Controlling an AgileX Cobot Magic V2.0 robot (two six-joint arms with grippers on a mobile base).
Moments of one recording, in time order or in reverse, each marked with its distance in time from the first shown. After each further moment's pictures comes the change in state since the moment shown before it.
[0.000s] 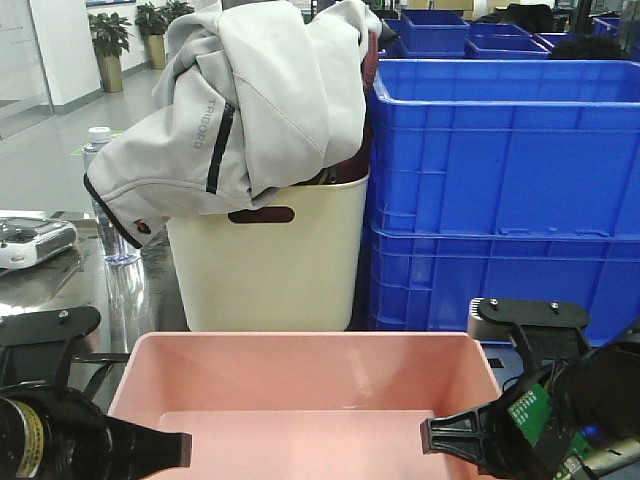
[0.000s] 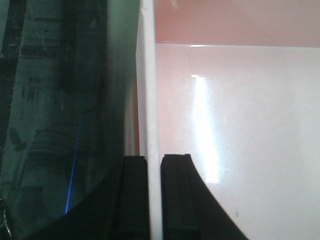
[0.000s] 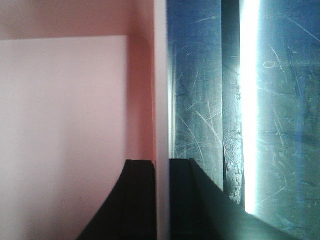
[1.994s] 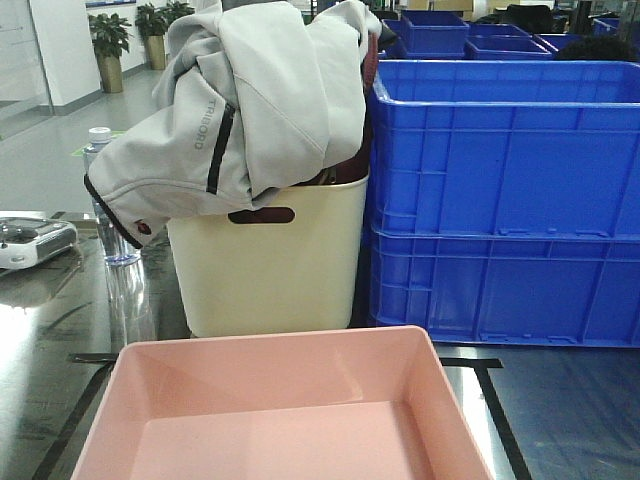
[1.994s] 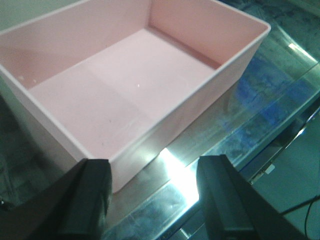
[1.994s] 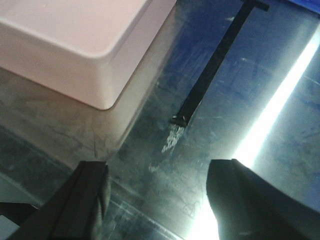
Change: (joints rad) left arm 0.071 -0.769 0.255 -0.527 0.050 0.956; right arm -0.001 -0.871 0.432 0.122 0.060 -0.625
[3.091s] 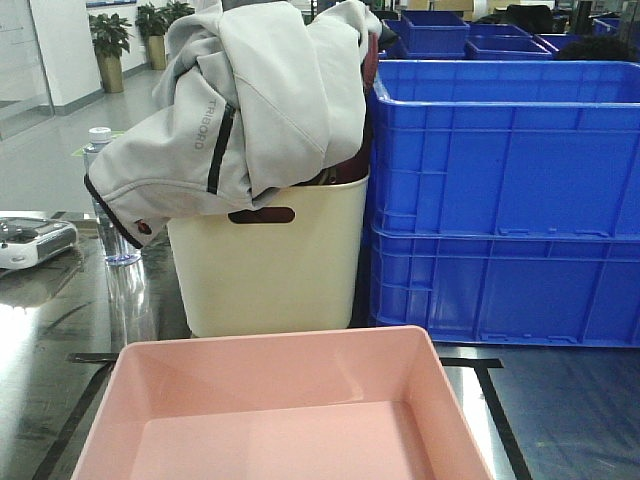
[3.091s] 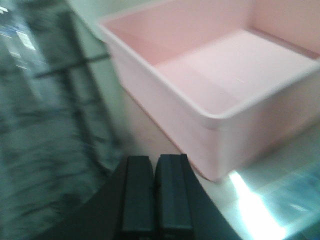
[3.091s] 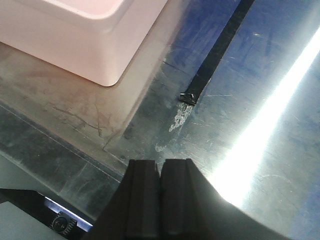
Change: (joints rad) left arm 0.318 -0.341 0.361 0.098 -0.239 0.067; right arm 0.000 -0.033 0.055 0.020 0.015 0.000
